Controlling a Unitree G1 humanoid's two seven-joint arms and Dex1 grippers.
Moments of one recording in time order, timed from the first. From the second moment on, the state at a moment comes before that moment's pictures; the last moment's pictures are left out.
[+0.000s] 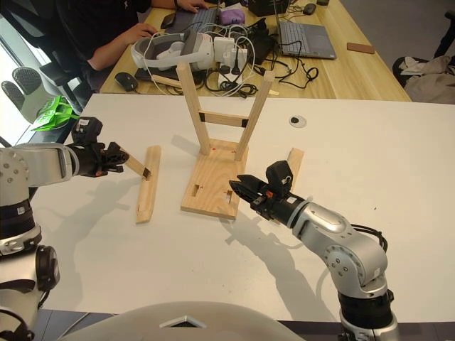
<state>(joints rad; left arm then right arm) -0.55 0.63 0.21 -0.16 -0.77 1.59 -0.05 0.03 -0.44 0.01 -0.61 0.77 0.83 0.37</state>
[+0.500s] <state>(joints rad) -0.62 0.63 0.24 -0.10 -1.00 1.60 0.16 0.07 -0.44 0.01 -0.63 0.76 0.82 0.35</state>
